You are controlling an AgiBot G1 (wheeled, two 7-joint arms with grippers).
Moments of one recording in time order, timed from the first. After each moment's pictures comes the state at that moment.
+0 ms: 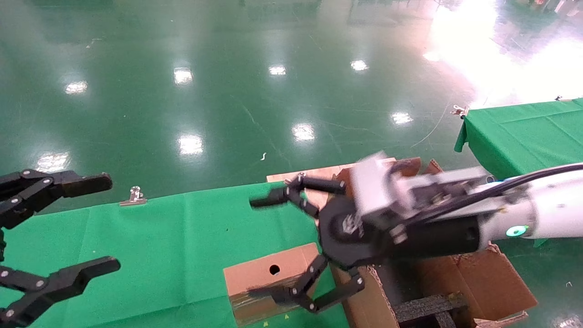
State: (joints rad) left arm -1.09 0.58 0.36 -1.25 0.66 1.46 -0.14; right arm 1.19 -0.64 -0.39 1.28 -0.98 -1.53 0.17
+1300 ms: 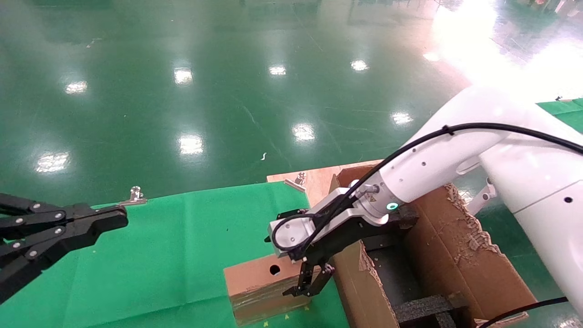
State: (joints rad) left arm -1.09 0.58 0.36 -1.25 0.66 1.46 -0.14; right arm 1.57 -0.96 -0.84 1.00 -1.59 -1.56 0.05
